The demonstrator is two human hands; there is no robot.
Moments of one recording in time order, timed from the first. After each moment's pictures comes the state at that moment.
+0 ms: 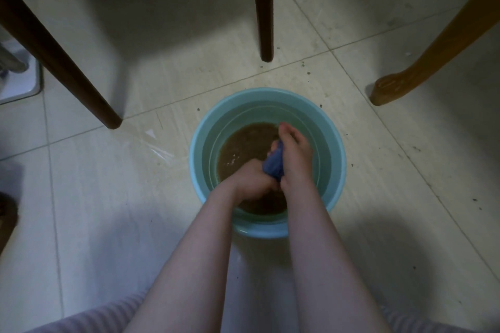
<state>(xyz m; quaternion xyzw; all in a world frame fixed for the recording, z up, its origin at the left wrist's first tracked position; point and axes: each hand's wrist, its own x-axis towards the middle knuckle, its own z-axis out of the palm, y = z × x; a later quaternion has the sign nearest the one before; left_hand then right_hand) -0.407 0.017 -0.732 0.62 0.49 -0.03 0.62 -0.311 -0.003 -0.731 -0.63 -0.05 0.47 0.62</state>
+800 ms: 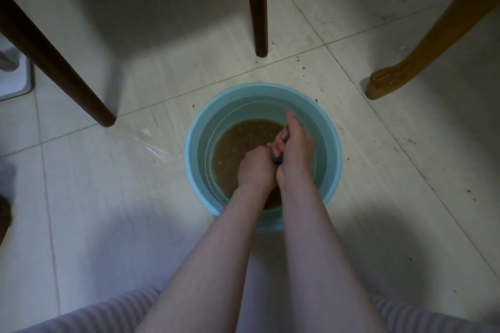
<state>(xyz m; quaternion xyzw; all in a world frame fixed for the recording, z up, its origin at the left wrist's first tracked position) -0.376 0.001 -0.723 0.69 0.58 0.02 0.43 -0.318 -0.008 -0.706 -0.60 -0.01 0.44 0.67</state>
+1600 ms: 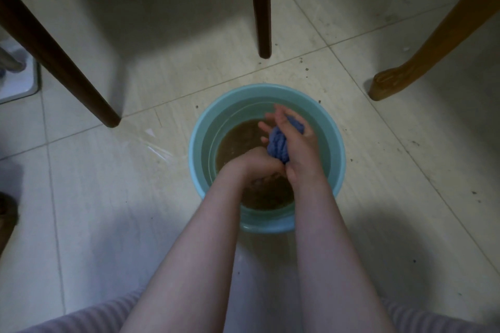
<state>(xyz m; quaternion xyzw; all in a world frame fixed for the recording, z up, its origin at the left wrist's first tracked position) -0.388 0.028 -0.709 0.63 0.50 -0.09 0.59 -0.306 -0.007 -0.703 -0.57 -0.13 0.50 0.64</state>
